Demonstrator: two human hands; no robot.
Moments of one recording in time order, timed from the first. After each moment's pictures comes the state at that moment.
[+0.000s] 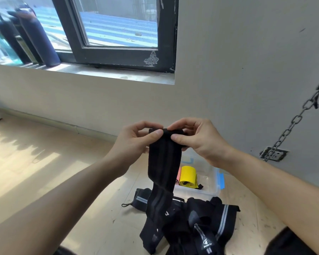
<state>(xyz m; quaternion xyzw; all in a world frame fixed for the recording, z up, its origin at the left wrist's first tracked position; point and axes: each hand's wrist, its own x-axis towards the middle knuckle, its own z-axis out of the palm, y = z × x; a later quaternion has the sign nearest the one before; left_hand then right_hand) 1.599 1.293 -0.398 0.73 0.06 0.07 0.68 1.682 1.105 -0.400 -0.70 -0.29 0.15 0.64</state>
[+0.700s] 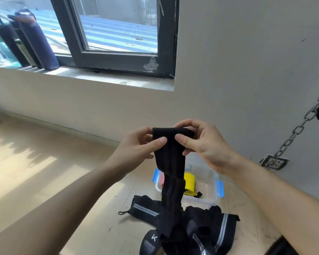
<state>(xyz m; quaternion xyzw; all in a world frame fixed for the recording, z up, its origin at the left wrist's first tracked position) 1.612 1.296 -0.394 0.79 0.04 0.04 0.61 1.700 1.099 -0.397 -0.69 -0.26 0.16 0.66</state>
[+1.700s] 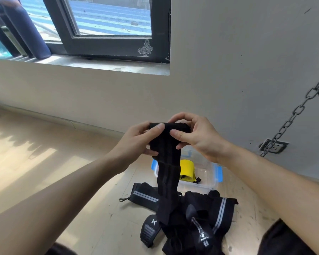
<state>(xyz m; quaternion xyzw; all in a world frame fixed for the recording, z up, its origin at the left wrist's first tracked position) 1.615 1.280 -0.413 0.76 0.06 -0.01 0.65 1.703 1.096 -0.423 -0.68 -0.27 0.19 0.65</state>
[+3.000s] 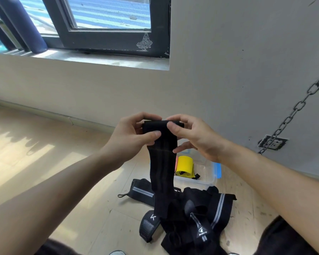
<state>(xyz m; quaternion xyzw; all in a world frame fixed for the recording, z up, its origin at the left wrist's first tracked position) 1.611 1.287 -0.417 0.76 0.03 0.07 0.64 1.698 1.095 -0.427 -0.68 -0.24 0.27 0.64</state>
